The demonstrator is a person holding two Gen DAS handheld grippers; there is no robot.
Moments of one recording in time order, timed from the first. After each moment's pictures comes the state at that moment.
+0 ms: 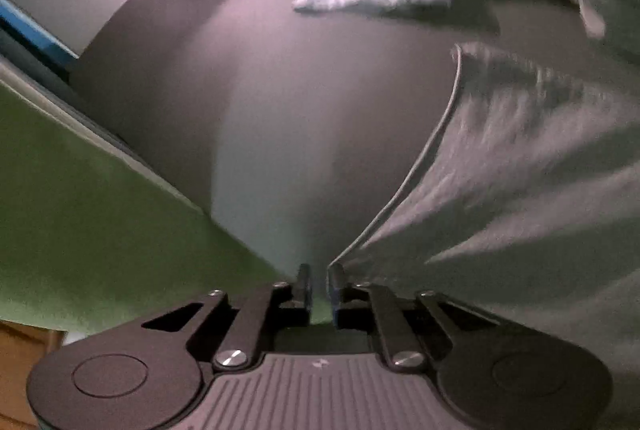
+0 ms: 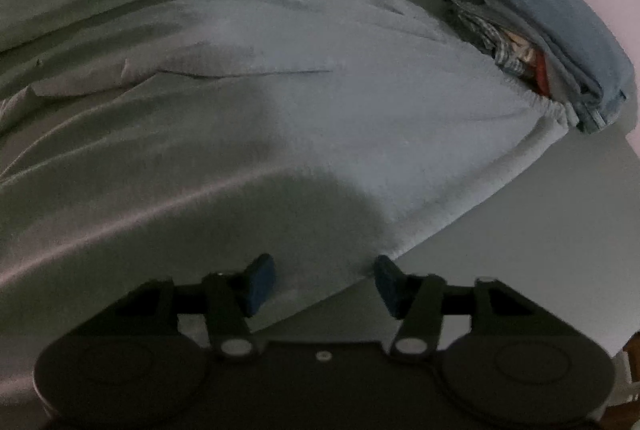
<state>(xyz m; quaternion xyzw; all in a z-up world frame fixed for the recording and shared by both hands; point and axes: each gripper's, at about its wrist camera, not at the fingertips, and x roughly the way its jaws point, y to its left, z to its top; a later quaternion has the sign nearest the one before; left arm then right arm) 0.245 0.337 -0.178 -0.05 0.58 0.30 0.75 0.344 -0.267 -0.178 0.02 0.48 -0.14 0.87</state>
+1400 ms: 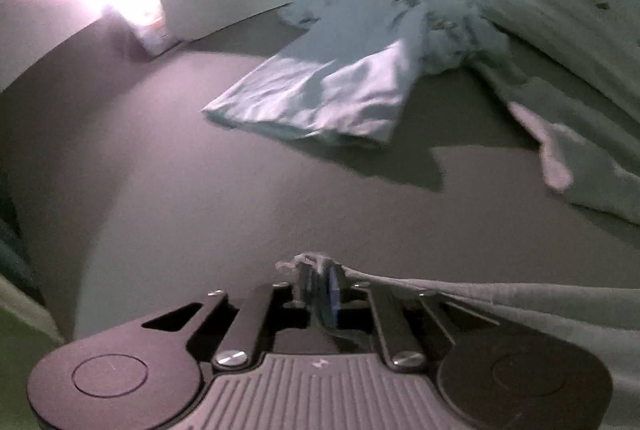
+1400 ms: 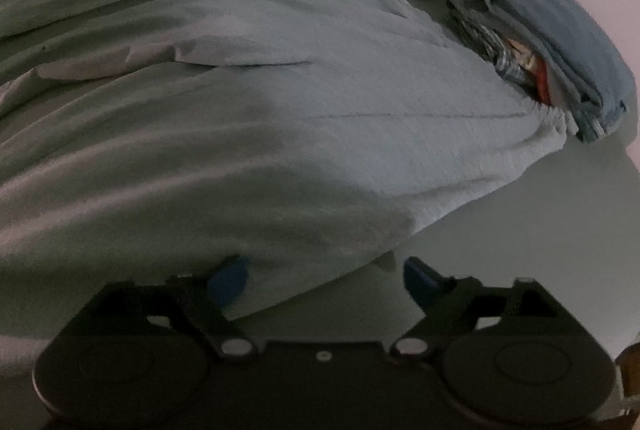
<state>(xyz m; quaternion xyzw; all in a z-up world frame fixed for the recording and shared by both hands) 0.332 0.364 -0.200 -0.12 0.45 0.24 0.85 0.333 -0.275 -0.182 0.01 0.47 -0.14 0.87</state>
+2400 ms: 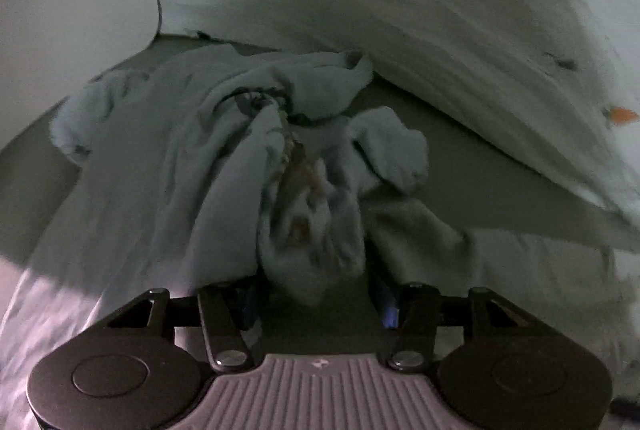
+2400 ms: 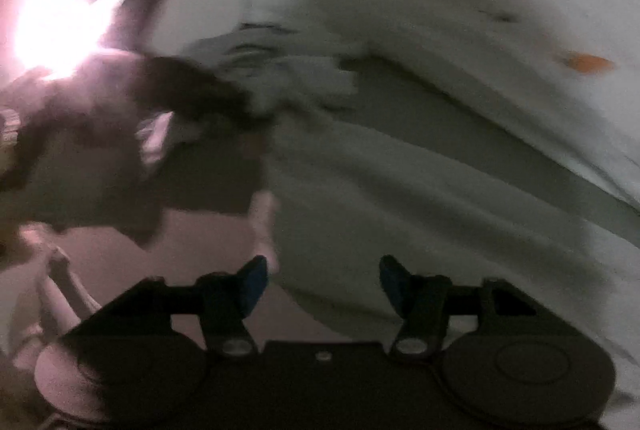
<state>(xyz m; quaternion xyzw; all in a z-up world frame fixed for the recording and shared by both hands) 0.579 0.427 -0.220 -0.15 0.42 0.06 0.90 0.473 0.147 -0.124 -0.15 0.39 0.31 0.86</state>
